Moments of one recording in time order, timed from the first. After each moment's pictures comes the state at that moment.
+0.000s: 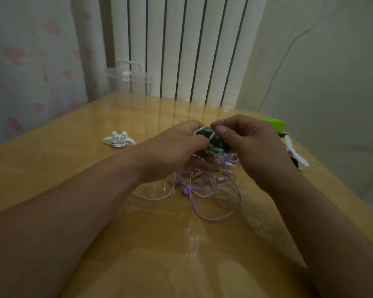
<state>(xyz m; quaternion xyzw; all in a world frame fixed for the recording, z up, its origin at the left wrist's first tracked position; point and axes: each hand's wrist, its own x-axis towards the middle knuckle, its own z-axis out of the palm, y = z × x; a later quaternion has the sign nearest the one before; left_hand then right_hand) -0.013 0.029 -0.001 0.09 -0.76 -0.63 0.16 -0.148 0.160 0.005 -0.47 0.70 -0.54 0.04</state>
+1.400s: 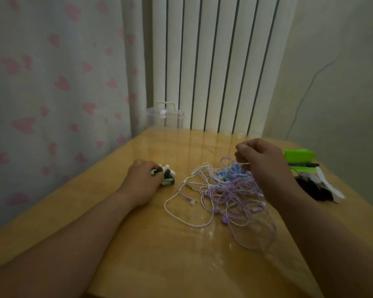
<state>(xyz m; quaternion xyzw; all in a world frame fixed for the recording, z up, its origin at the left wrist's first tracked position) 0.069 -0.091 -0.047 0.40 -0.82 -0.26 0.30 -0.125 0.116 0.026 -0.37 0.68 -0.62 0.06</state>
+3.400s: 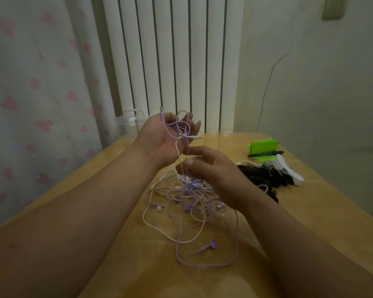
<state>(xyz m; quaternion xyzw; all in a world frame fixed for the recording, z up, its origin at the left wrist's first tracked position) -0.038 0.013 0.085 0.11 -0.38 -0.88 0.26 -0.133 0.134 0.008 -0.50 0.58 -0.59 0.25</state>
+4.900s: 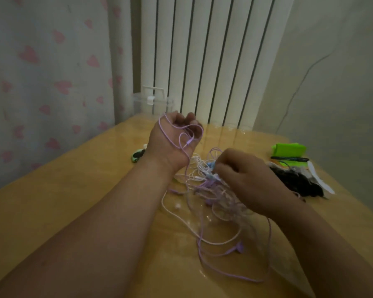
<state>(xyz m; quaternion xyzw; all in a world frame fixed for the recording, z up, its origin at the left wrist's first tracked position) -0.028 -0.038 0.027 0.07 -0.21 -0.92 0.33 -0.117 0.138 0.010 -0.56 0.76 -0.33 0.00</state>
